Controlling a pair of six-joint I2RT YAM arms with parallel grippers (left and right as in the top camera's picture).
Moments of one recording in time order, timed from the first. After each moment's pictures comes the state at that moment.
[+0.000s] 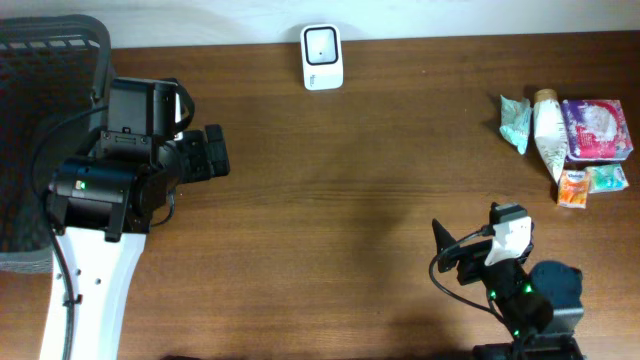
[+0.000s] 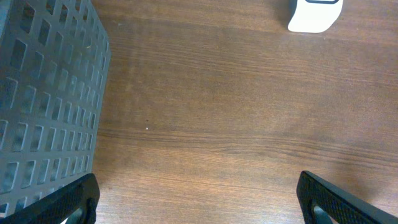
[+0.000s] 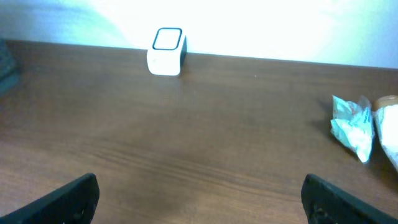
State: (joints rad) left arm -0.17 1.36 1.64 -1.21 -0.15 -0.25; right arm 0.02 0.32 0.42 -0.40 -0.24 -0.02
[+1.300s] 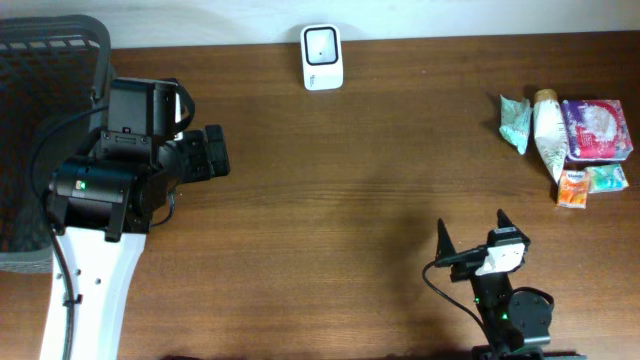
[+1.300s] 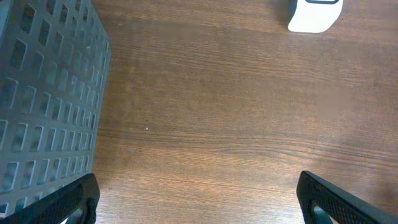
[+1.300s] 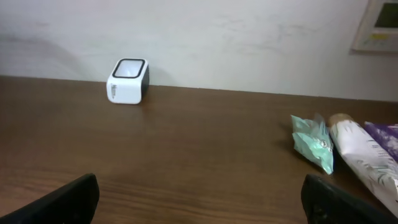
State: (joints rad) left arm -0.17 1.36 1.64 -1.21 -0.15 -0.25; right arm 0.03 0.01 0.01 -0.07 -0.07 -0.02
